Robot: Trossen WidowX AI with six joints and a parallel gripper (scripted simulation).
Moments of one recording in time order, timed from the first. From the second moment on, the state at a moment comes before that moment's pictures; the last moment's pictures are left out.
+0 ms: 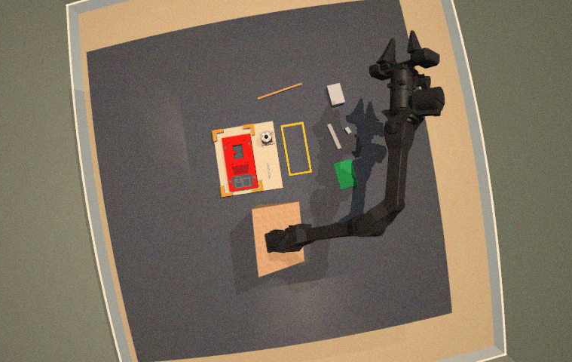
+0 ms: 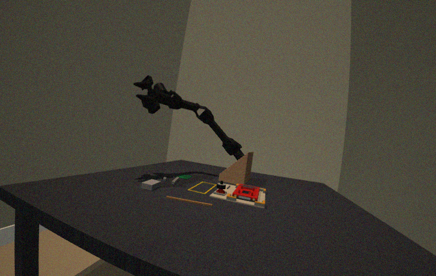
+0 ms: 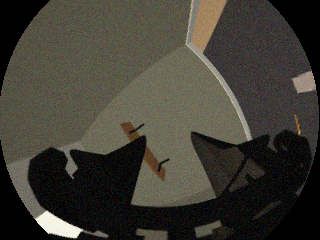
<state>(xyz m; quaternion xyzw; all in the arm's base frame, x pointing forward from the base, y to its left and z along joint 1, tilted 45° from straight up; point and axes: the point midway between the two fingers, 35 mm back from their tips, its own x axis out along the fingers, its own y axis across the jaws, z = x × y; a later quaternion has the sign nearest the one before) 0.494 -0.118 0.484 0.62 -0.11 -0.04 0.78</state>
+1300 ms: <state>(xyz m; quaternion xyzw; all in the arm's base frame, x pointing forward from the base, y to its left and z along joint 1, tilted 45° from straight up) 0.420 -0.025 0.047 -0.02 0.55 -0.32 0.77</state>
